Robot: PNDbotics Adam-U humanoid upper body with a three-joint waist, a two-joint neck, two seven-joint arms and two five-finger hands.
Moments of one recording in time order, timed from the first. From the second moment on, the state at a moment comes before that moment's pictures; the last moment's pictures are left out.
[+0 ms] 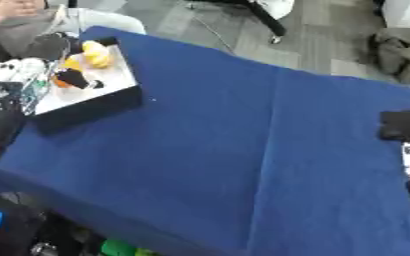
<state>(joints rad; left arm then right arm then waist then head) -0.64 0.69 -0.04 -0.95 -1.06 0.22 -0.03 -0.20 -0.29 0.30 -1.98 0.10 -0.11 -0.19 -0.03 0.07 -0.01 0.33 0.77</state>
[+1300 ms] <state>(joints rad) -0.36 0.28 -0.26 -1.90 0.13 0.00 -0.02 -0.44 -0.65 0.08 -1.31 0.34 0.21 -0.08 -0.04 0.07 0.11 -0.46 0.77</state>
